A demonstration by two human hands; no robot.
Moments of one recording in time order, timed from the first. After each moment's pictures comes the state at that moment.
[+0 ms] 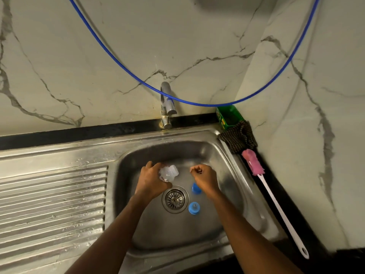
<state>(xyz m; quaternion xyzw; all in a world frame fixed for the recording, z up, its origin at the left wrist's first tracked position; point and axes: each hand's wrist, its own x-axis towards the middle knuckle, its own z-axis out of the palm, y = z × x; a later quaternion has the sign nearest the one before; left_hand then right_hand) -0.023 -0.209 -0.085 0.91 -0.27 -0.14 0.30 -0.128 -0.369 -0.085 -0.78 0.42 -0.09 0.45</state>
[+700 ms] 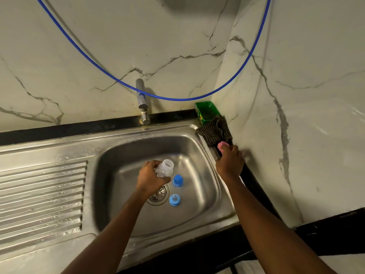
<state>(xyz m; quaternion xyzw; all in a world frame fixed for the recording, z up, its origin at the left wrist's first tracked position) -0.085 -0.249 -0.076 0.86 -0.21 -0.18 0.43 -0.212 -0.475 -0.053 -0.85 0.50 -0.14 0.07</state>
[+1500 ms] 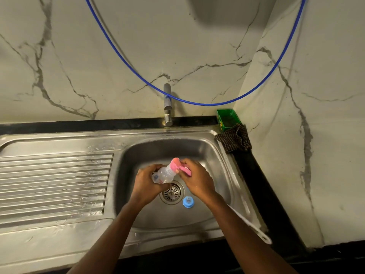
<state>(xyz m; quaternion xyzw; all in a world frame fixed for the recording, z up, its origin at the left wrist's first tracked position) -0.097 -0.177 -0.053 0.85 -0.24 -0.08 0.46 -0.182 -0.338 -0.023 -0.91 0.20 -0.08 0.35</state>
